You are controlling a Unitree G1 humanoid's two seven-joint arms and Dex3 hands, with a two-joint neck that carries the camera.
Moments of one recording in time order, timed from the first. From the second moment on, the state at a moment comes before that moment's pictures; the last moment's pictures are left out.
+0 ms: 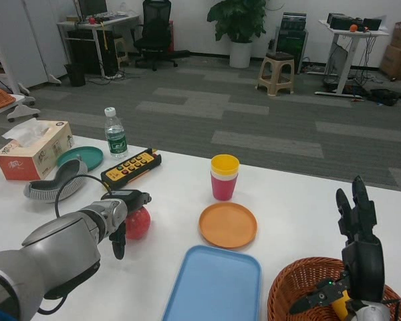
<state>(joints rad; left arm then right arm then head) -0.87 0.41 -0.65 1.53 0.40 -0.14 0.15 -0.48 -0.39 0.76 0.90 0.40 -1.16 -0.53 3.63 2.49</state>
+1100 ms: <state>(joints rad) -0.72 0.36 -0.17 1.44 0.40 -0.25 0.20 -0.48 -0.39 0.76 0.90 0.40 -1.16 -0.53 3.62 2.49</state>
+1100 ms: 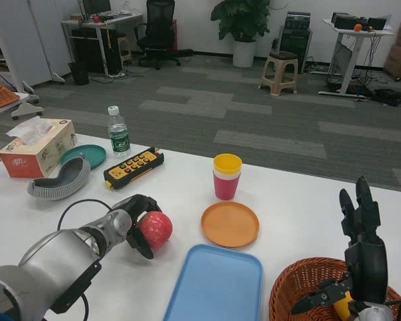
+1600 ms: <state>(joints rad) -0.62 0.36 0.04 1.40 0.14 -0.50 0.18 -0.48 -0.39 0.76 0.90 0.40 -1.16 -0.53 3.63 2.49</state>
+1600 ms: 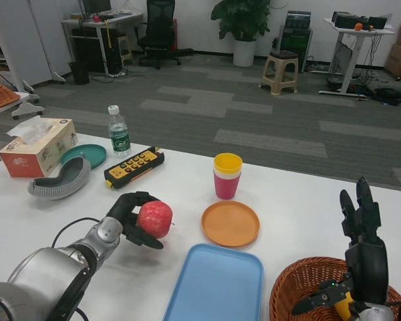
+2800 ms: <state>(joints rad) -0.44 0.24 -0.04 0.69 -0.40 -0.86 0.08 -0.48 -0.39 0.76 0.91 0.40 -1.16 -0.53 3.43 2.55</state>
